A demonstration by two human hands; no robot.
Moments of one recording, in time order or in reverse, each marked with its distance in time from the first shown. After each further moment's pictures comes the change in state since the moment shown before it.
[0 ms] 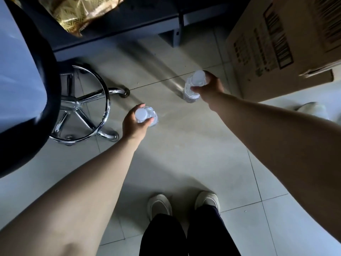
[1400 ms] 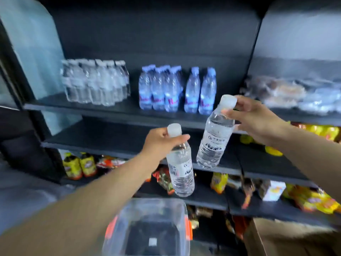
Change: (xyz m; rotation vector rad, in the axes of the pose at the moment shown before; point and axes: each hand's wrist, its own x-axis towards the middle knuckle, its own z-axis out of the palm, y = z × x) left_hand -0.448 0.505 -0.667 -0.640 0.334 0.530; right_hand -0.651 -0.716 -0.337 0.161 -0.344 -1.115
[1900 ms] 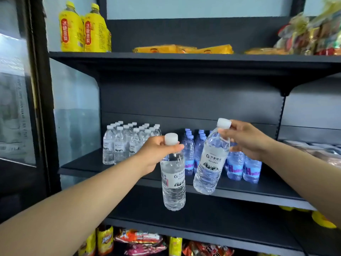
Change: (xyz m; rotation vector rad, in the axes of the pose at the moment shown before) left_hand 0.122 0.119 -0.263 -0.052 -0.187 0.183; right_hand 0.162 -0.140 0.186 -0.011 0.076 -0.018
